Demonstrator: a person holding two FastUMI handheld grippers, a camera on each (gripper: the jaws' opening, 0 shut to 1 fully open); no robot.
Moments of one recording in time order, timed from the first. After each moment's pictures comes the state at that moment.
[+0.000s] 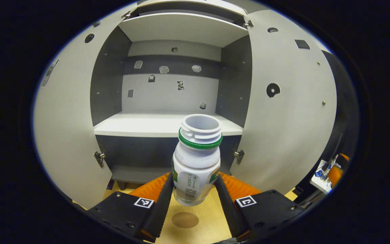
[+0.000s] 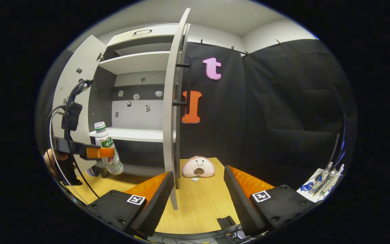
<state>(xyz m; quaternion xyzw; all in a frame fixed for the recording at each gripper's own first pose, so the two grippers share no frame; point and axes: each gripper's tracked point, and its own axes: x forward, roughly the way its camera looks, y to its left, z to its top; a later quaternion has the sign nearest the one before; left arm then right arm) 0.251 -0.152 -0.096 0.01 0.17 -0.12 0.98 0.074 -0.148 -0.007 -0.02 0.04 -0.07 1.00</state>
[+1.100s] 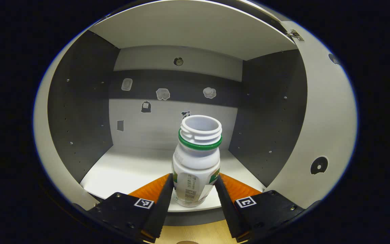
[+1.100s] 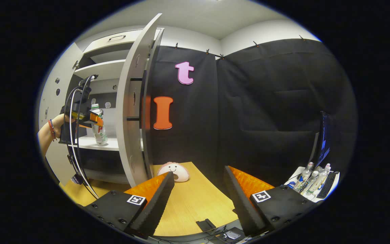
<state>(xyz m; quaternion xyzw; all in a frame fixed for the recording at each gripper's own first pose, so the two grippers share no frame) 0.445 -0.164 -0.009 0.01 0.16 -0.09 0.98 0.057 -0.230 0.025 0.00 0.02 -0.18 0.98</state>
